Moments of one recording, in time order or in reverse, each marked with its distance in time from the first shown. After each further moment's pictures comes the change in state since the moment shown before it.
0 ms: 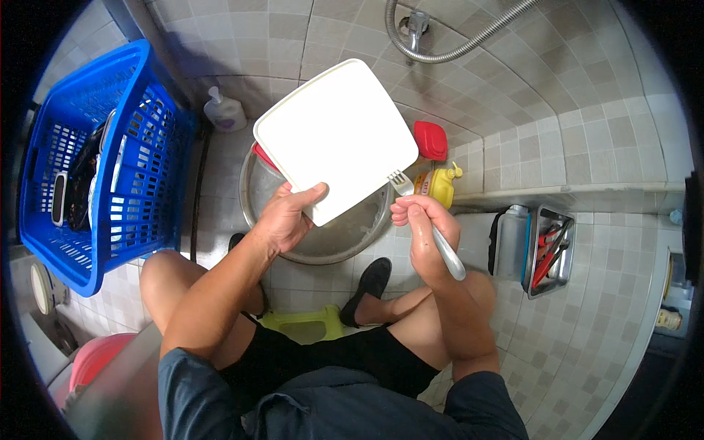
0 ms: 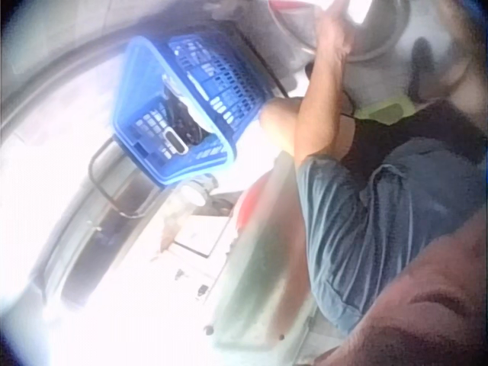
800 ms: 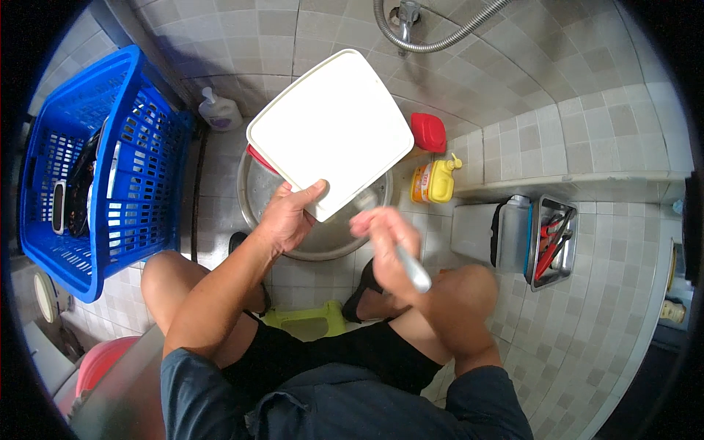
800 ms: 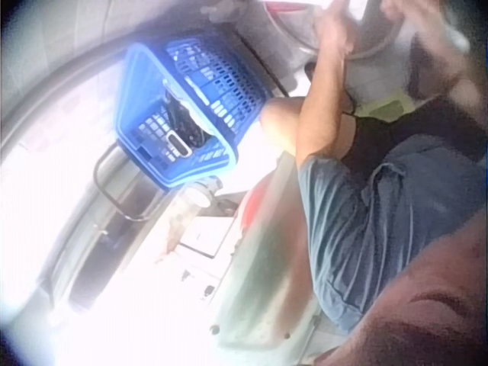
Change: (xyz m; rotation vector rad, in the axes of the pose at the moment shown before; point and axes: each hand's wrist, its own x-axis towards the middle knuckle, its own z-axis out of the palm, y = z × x) left_hand 0.008 -0.016 -0.002 -0.032 -0.026 0.052; right_hand -0.027 0.025 0.036 -0.060 -0.073 -0.053
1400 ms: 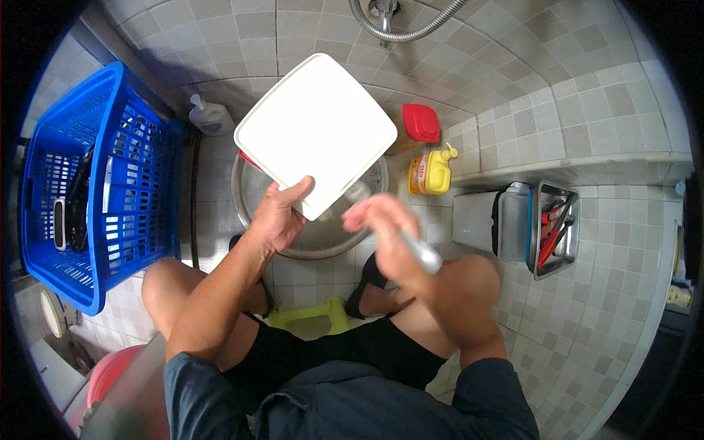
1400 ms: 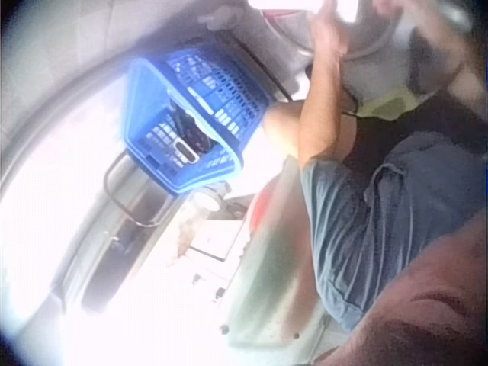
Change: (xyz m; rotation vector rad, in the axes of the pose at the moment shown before) left_hand 0.000 0.006 0.003 0.009 0.059 -0.070; right_hand 0.013 -0.006 -0.008 0.228 -0.059 0.163
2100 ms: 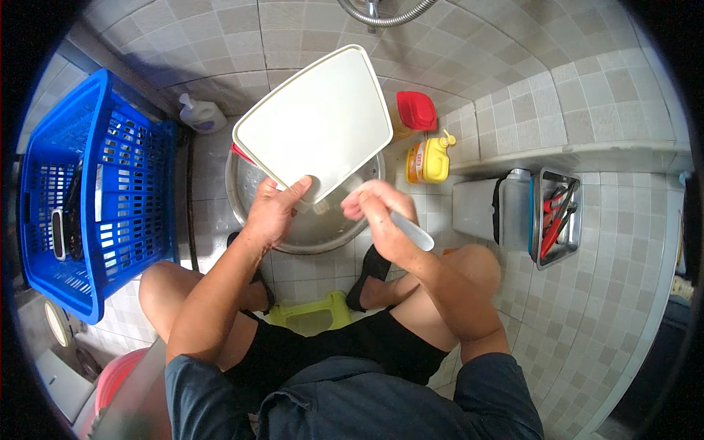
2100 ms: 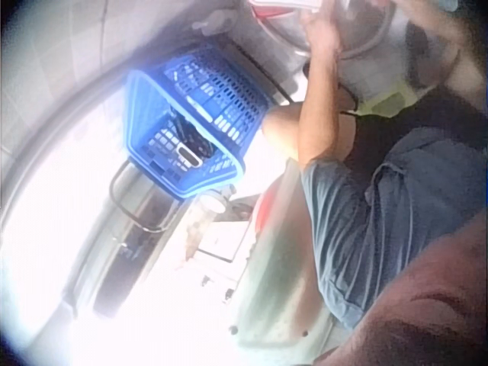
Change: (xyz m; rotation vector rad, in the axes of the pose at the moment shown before) left_hand 0.011 -0.015 -0.014 0.270 -0.021 0.148; right_hand 0.013 0.002 -0.015 -0.191 -0.038 0.025
